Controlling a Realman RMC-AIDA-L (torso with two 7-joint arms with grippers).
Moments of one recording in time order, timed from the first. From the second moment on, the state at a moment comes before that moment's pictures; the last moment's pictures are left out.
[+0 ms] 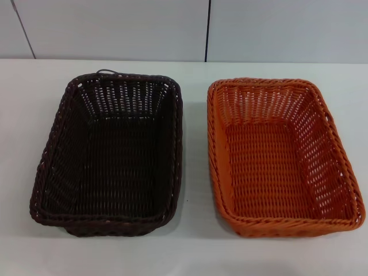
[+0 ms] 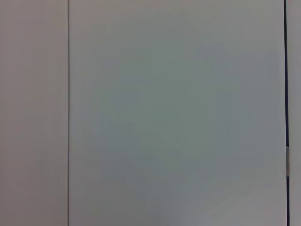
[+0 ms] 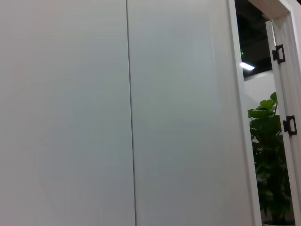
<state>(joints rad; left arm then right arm) -0.23 -2.07 -1.51 -0.34 2.54 1.03 0.03 0.26 2.09 0.20 0.29 -0.79 -1.62 -0.16</state>
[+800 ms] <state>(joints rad) -0.17 -2.05 -1.47 -0.71 2.59 0.73 0.25 0.26 2.09 0.19 0.29 -0.79 -1.61 -0.16</state>
